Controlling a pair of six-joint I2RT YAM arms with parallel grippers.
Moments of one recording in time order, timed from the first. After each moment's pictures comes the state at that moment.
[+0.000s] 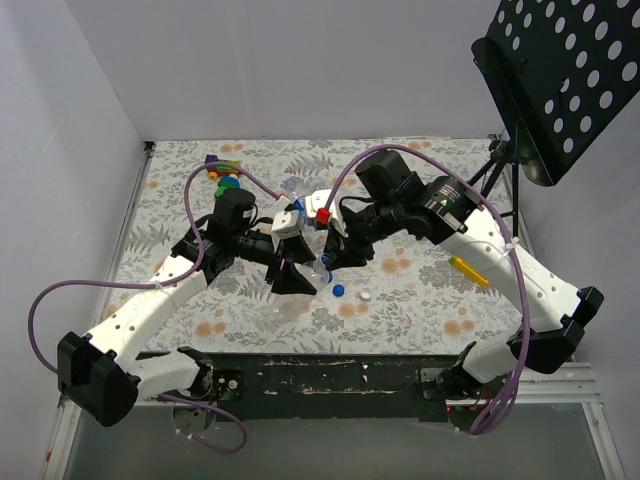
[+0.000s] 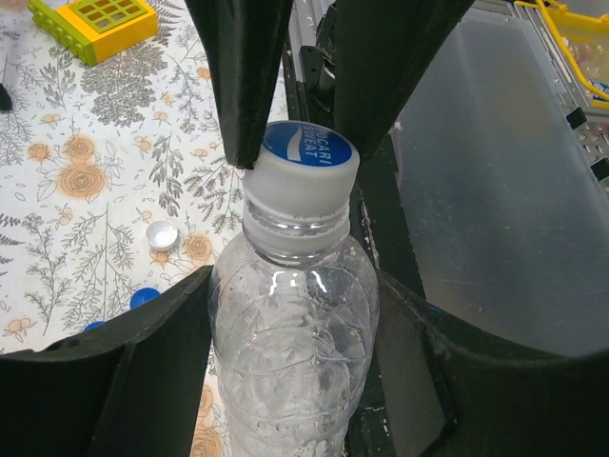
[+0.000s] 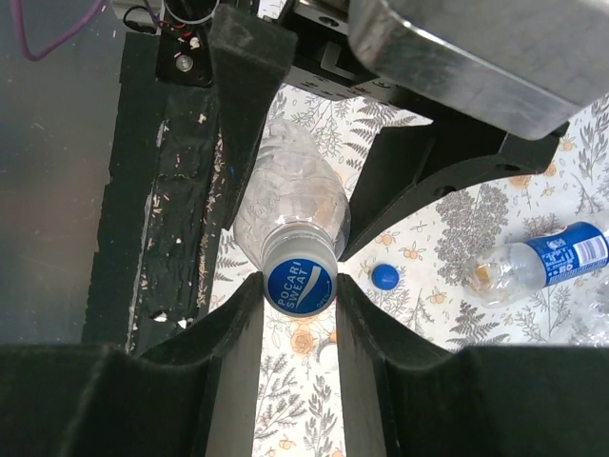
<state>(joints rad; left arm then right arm) -0.55 1.15 1.00 -0.42 1.14 0.29 0.91 1.46 1.76 -1.11 -0.63 -0.60</state>
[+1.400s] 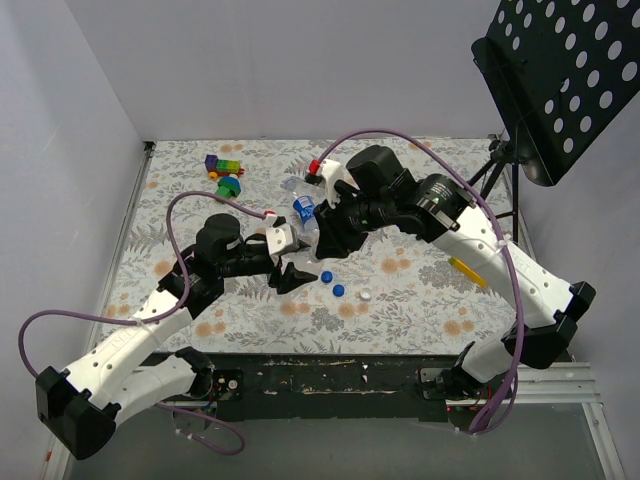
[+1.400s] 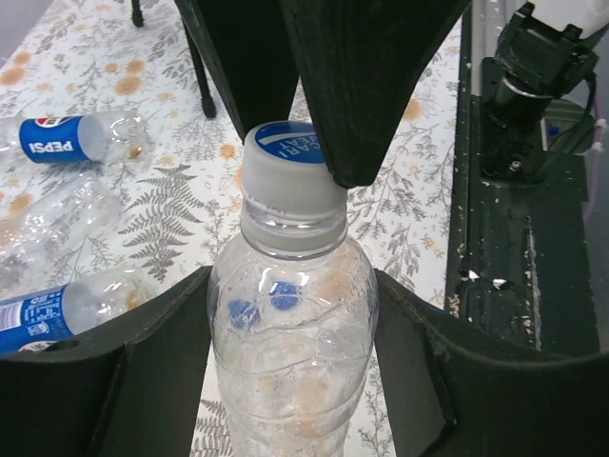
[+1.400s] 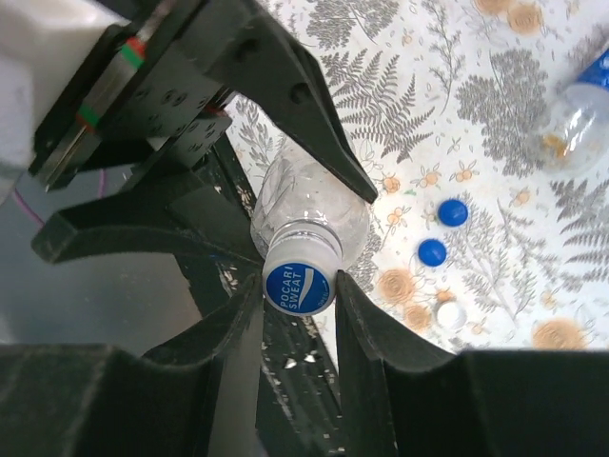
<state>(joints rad) -0.63 0.93 0.82 -0.16 0.71 0.26 0.93 1.49 1.80 -1.05 -0.38 0.02</state>
